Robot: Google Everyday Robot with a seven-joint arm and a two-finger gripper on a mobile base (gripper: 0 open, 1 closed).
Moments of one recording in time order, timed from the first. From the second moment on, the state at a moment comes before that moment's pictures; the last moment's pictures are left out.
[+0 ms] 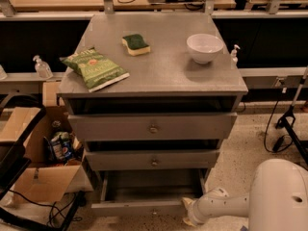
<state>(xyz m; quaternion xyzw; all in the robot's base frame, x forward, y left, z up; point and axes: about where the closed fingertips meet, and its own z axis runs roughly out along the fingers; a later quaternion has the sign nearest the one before) 0.444 -0.169 0.169 -0.71 0.69 0.08 0.12</state>
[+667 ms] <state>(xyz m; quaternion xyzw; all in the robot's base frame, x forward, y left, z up) 0.444 -0.169 0.169 -0.71 0.69 0.08 0.12</state>
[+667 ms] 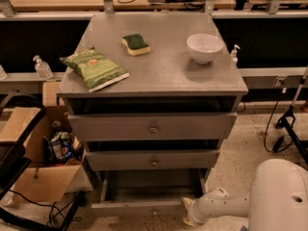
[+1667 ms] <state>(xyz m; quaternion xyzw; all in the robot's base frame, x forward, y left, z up) 0.444 -0.169 0.170 -0.71 0.69 0.08 0.12</state>
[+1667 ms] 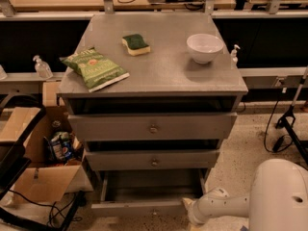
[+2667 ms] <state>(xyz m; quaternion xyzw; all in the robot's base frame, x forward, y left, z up) 0.492 -0.178 0.195 -0.72 0.68 0.07 0.12</state>
